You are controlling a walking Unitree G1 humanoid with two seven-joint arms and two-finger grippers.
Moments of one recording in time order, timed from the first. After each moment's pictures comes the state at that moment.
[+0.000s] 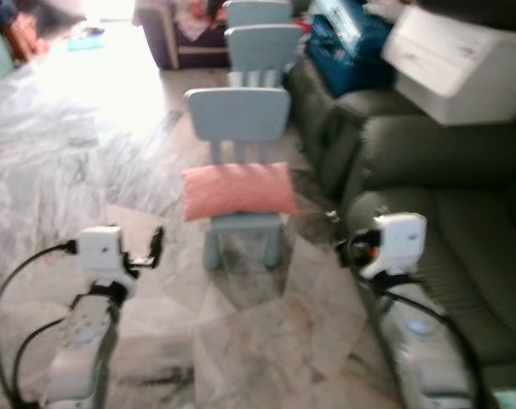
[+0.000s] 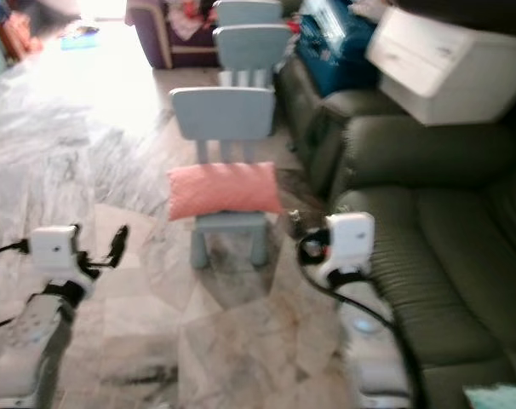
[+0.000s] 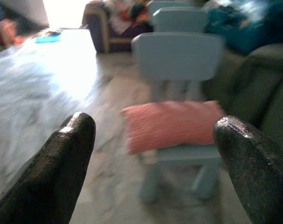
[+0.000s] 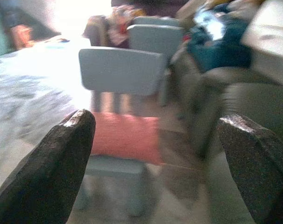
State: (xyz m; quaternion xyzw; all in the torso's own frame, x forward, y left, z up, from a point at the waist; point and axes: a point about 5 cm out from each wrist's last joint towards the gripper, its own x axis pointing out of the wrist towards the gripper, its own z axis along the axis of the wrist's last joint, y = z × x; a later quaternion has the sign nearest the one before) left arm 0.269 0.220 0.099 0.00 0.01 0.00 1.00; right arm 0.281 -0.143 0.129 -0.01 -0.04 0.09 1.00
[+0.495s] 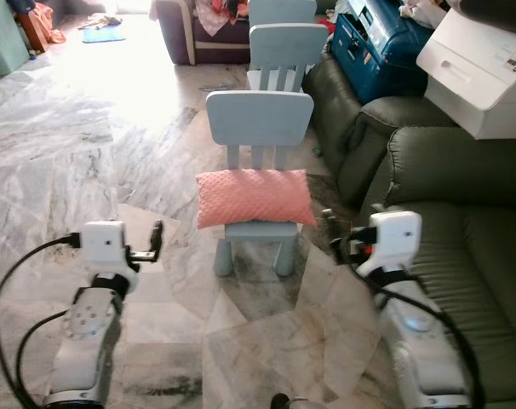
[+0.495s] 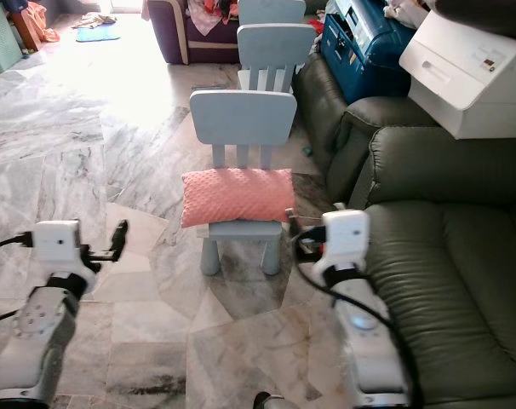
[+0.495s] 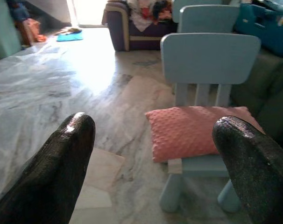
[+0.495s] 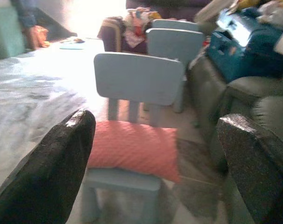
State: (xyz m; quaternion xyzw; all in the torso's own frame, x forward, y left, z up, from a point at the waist) left arm 0.278 0.216 0.103 0.01 0.01 0.01 1.00; right arm 0.281 -0.145 0.129 -0.01 -0.04 0.09 1.00
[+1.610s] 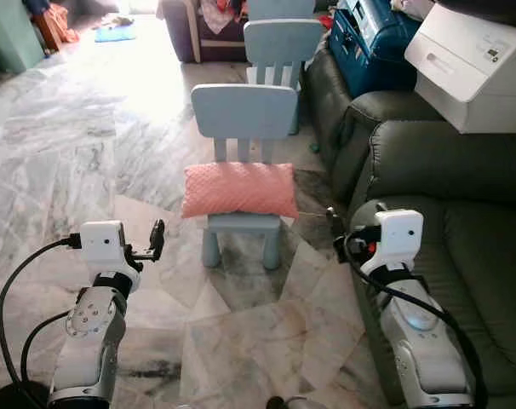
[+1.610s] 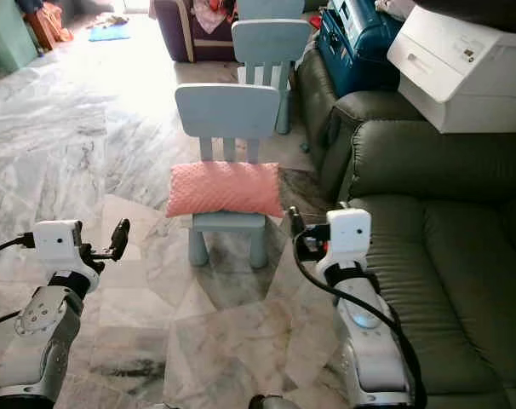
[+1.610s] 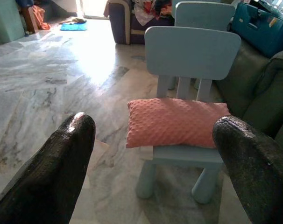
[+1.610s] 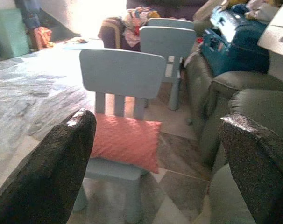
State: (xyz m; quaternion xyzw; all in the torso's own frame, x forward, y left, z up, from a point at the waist) left arm 0.281 0.210 0.100 -0.02 0.02 0.01 1.00; right arm 0.282 -0.151 0.131 -0.02 -0.04 0.07 1.00
